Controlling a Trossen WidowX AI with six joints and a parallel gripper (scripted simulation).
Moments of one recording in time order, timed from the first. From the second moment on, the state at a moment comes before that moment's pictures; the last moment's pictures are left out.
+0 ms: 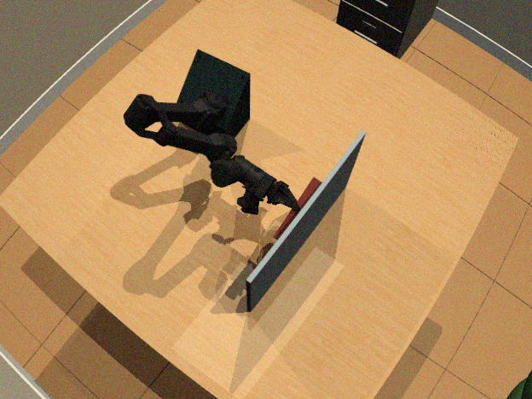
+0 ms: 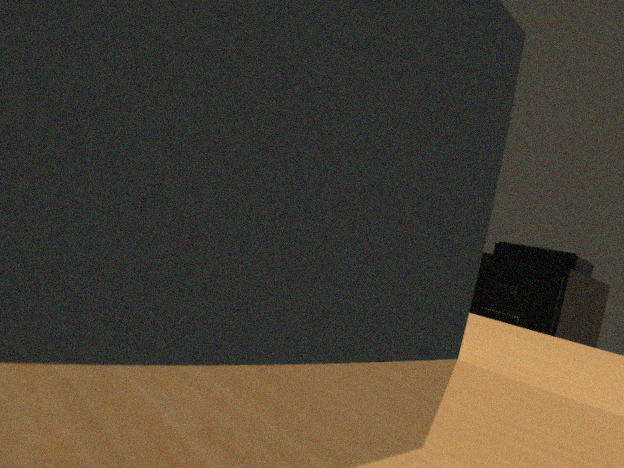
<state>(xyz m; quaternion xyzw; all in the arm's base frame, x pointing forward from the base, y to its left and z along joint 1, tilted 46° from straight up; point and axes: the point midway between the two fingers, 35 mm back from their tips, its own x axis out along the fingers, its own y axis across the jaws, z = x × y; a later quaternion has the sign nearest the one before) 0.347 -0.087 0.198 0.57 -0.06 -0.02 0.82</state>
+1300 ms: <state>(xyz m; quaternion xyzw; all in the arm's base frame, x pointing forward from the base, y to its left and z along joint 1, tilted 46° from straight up) 0.347 -0.086 0.196 0.47 -0.05 -0.03 0.88</state>
